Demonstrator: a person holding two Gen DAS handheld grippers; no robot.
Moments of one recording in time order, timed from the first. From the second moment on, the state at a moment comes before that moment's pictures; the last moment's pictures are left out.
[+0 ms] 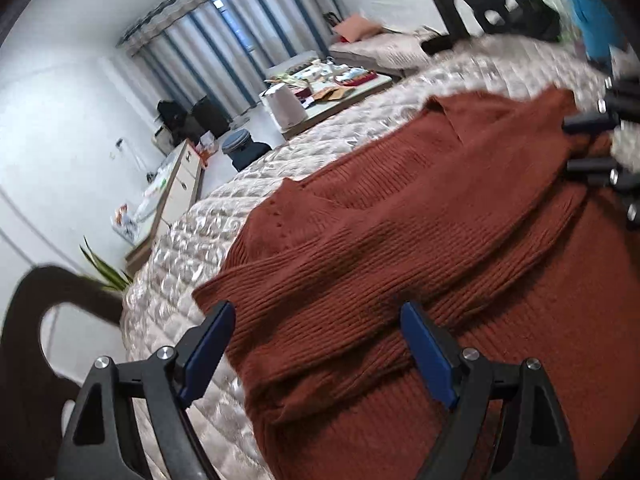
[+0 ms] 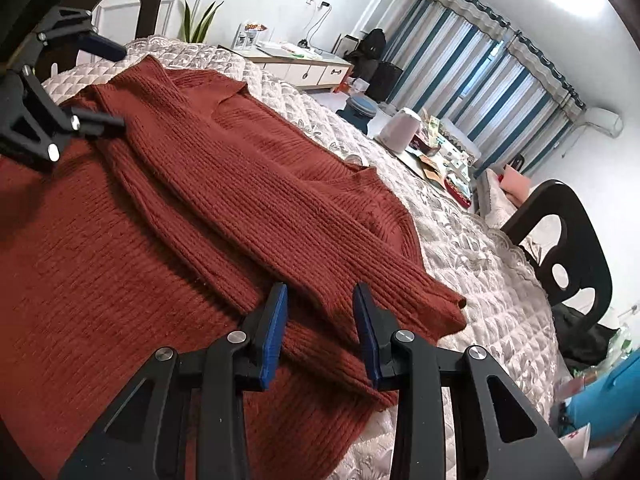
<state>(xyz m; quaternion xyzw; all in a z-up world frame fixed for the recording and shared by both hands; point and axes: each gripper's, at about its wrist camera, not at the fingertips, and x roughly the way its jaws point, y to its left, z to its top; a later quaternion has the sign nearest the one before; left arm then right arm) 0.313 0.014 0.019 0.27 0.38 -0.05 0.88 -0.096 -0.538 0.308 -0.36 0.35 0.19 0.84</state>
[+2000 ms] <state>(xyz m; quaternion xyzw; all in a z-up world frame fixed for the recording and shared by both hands) 0.135 0.095 0.037 0.08 0.43 -0.16 0.88 -0.271 -0.603 0.359 -0.20 0.39 0.25 0.86</state>
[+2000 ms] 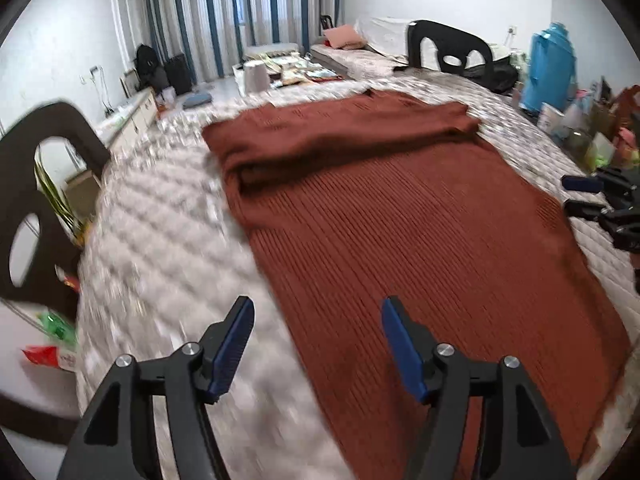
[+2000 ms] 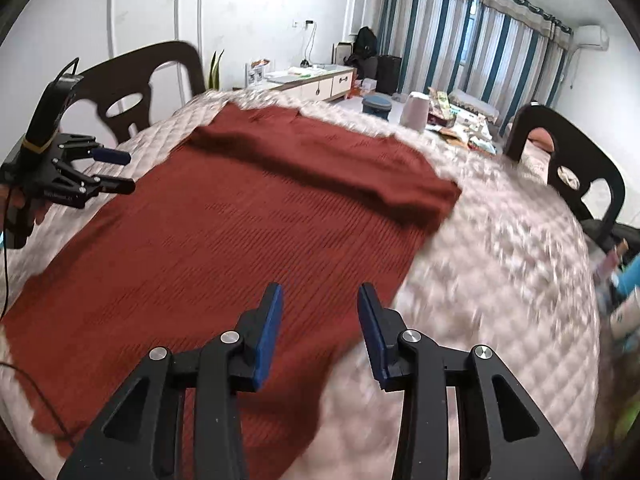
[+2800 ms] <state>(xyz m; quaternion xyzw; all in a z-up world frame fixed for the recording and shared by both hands) -0.017 0.128 0.017 -0.08 0.47 -0.16 0.86 -0.422 -0.657 0.322 -0.11 0.47 0.18 0.86</state>
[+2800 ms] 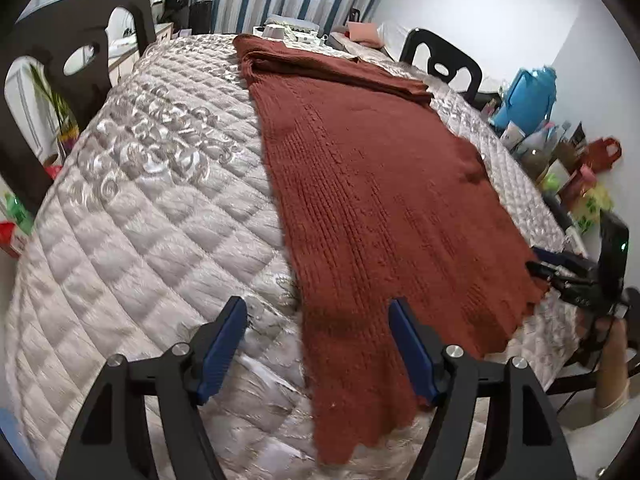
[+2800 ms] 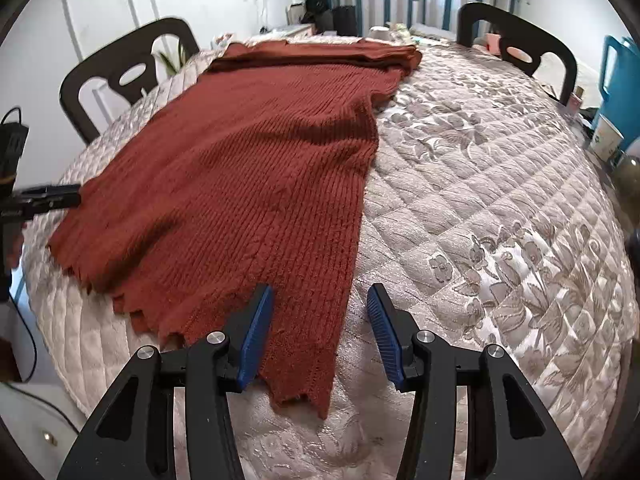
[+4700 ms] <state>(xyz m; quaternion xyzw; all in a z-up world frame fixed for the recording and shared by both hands) -0.024 0.148 0.033 -0.25 0.48 -0.18 0.82 -0.430 -0.698 0.362 0.08 0.42 0.26 0.86</state>
